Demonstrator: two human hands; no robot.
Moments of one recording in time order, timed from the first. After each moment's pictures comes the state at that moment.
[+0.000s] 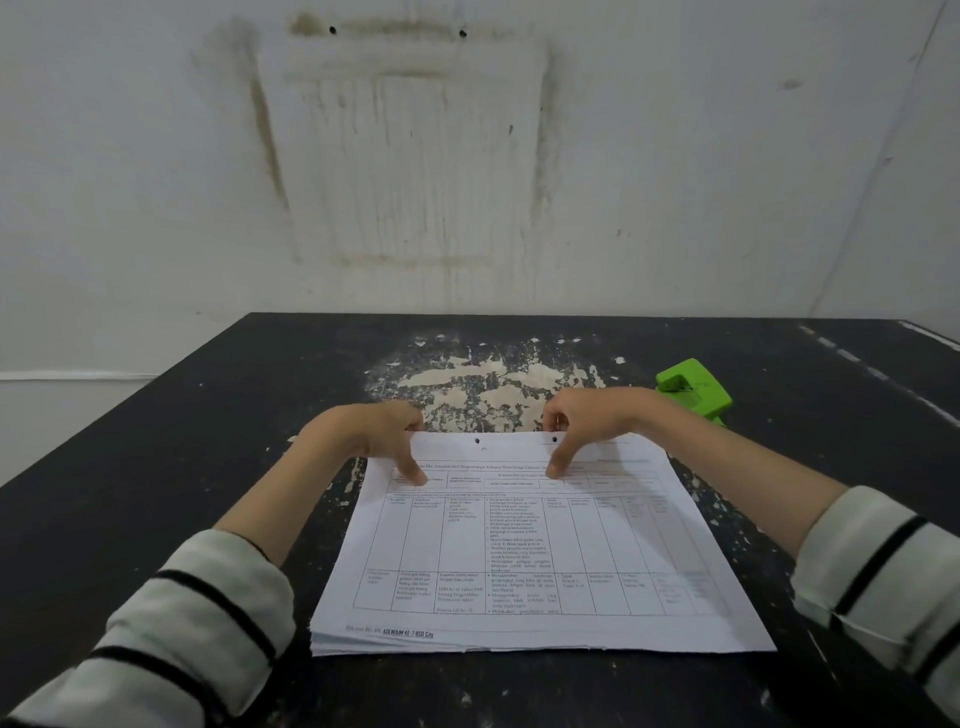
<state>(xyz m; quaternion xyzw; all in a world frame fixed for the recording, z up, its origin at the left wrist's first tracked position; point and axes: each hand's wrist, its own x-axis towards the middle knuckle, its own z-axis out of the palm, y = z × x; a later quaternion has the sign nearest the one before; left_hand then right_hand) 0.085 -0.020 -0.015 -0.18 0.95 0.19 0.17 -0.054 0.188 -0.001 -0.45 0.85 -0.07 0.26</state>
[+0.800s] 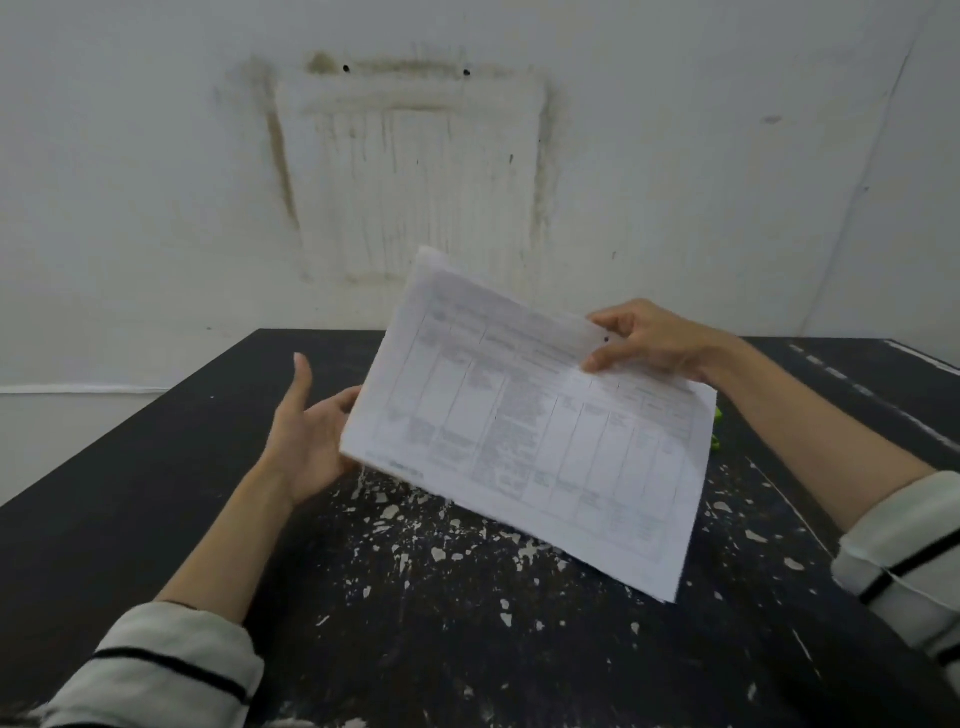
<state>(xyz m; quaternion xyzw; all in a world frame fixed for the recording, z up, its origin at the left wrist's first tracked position) 0.145 -0.045 -0.027 -0.06 0.45 0.88 -0.09 -0.073 0.239 0.072 -0.46 0.76 -0.41 0.21</state>
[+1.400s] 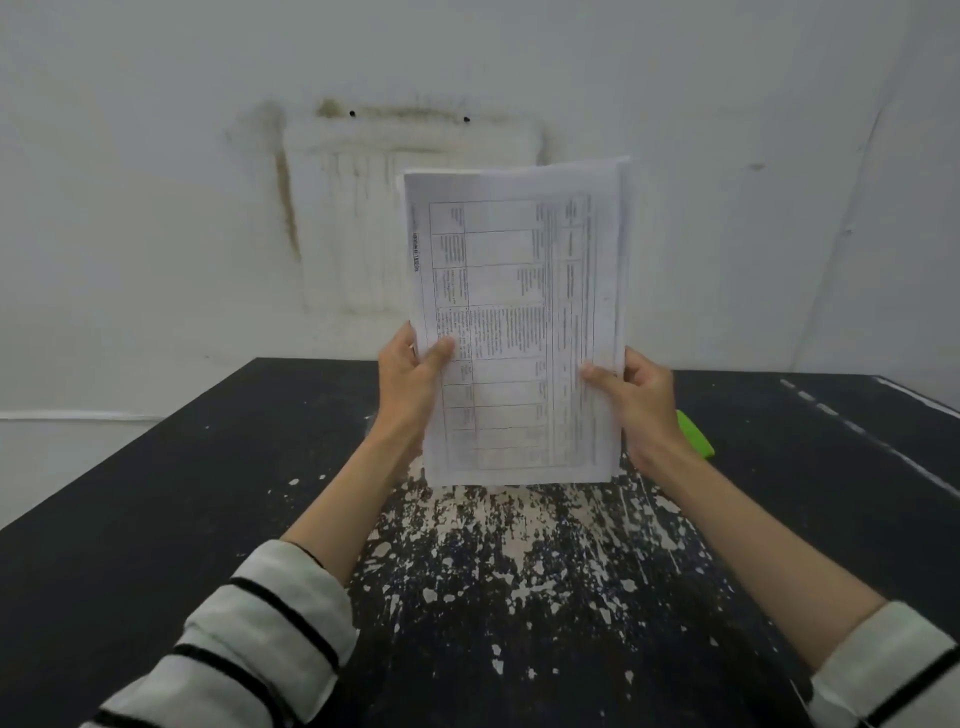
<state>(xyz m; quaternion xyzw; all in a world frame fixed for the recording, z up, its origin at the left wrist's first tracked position) 0.072 0.035 0.041 -0.06 0.65 0.62 -0.43 -0.039 0.219 0.026 -0.28 0.61 -0.74 -0.02</state>
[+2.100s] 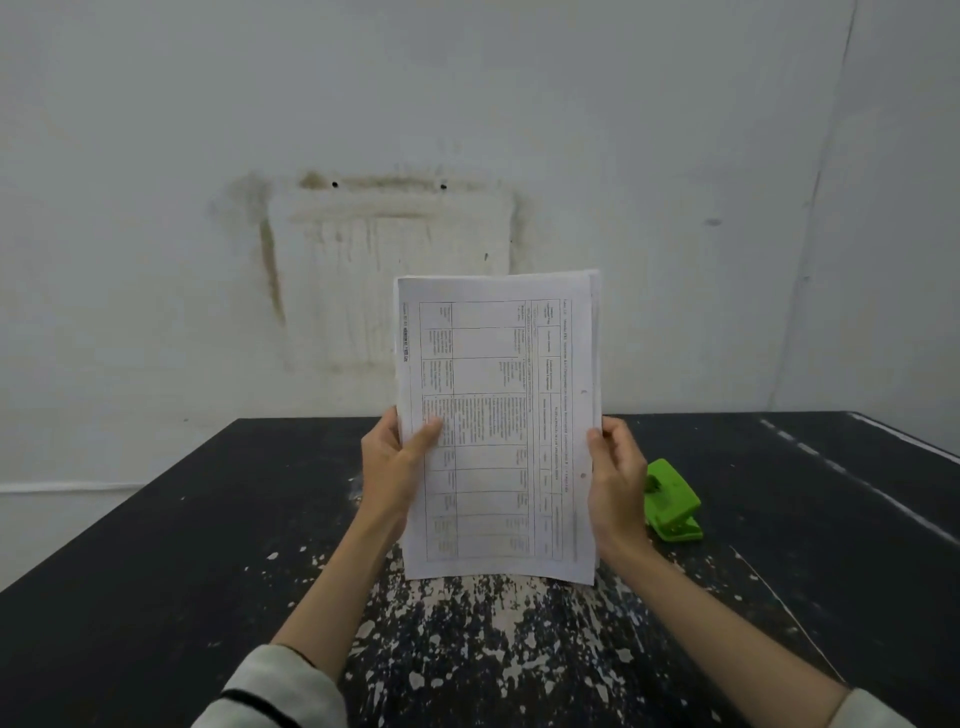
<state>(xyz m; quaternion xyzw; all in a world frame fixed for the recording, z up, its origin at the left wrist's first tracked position) 0.064 0.027 0.019 -0.05 0.64 0.64 -0.42 -0.020 0.205 0.002 -0.23 0.60 -0.75 -0.15</state>
